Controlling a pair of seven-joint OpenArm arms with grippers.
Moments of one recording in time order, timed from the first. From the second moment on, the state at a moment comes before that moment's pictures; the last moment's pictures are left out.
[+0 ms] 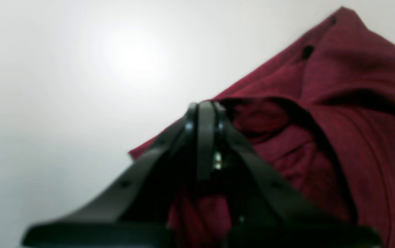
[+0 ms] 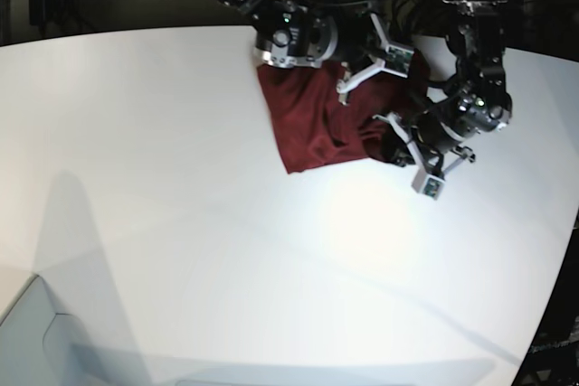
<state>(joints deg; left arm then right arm) 2.5 -8.8 -9.4 90.7 -14.1 -32.1 45.9 -7.5 -4.1 -39.1 92.4 -2.6 39.9 -34.8</state>
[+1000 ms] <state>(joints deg) 6.3 -8.8 -21.1 89.8 -13.9 -32.1 45.9 -7.7 -4.1 -41.7 89.4 -2.6 39.8 -34.6</state>
